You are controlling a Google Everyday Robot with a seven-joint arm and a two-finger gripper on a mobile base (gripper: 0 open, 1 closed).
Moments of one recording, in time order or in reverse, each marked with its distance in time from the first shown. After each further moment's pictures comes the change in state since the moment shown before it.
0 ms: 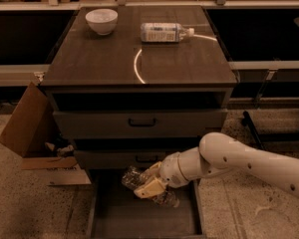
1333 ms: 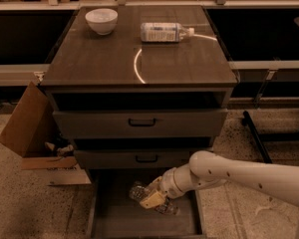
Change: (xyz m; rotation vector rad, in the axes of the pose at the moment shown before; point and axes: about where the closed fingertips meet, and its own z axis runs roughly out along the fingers) arm 0.103 -0.061 0.074 0.025 0.092 0.024
